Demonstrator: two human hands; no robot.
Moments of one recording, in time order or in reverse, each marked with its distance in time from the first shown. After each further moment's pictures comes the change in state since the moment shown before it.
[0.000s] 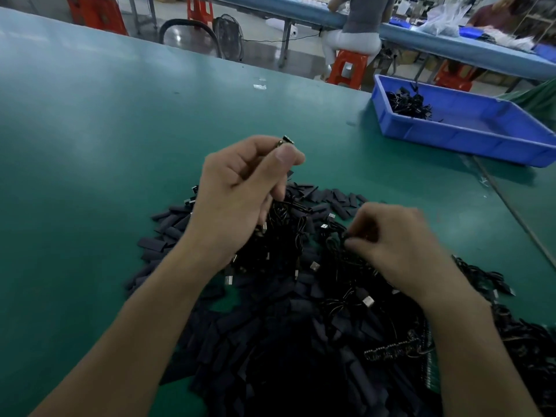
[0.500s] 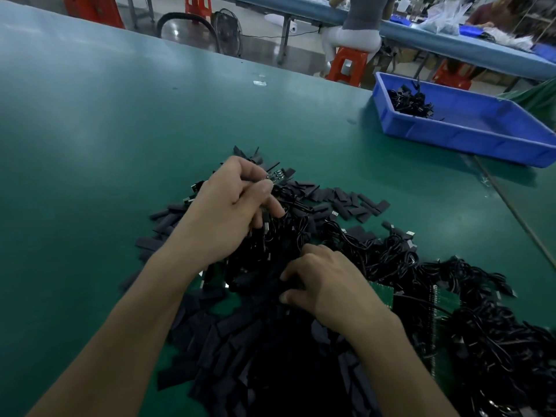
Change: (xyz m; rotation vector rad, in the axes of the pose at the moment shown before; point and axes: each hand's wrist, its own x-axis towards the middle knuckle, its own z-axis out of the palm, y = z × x) left_hand -0.002 -0.027 -0.030 0.393 -0.109 -0.240; right_hand -0.007 -0.035 0.069 -0.241 -0.409 -0.203
